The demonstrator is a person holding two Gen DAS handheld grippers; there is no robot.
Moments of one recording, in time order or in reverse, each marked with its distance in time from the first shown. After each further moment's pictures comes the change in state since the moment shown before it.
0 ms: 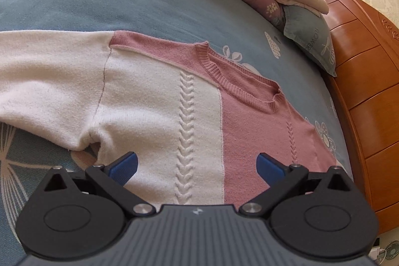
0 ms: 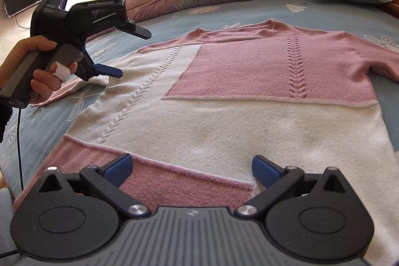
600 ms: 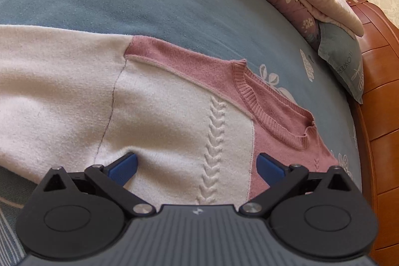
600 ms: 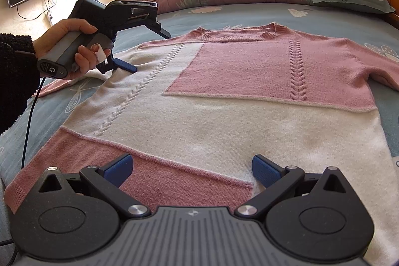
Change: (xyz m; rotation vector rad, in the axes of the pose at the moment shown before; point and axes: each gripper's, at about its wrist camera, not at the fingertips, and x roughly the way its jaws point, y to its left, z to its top) left arm 0.039 0.017 0.051 -0.155 -0.069 0.031; right arm 0.002 0.004 -0.003 -0.046 -0.001 -0.021
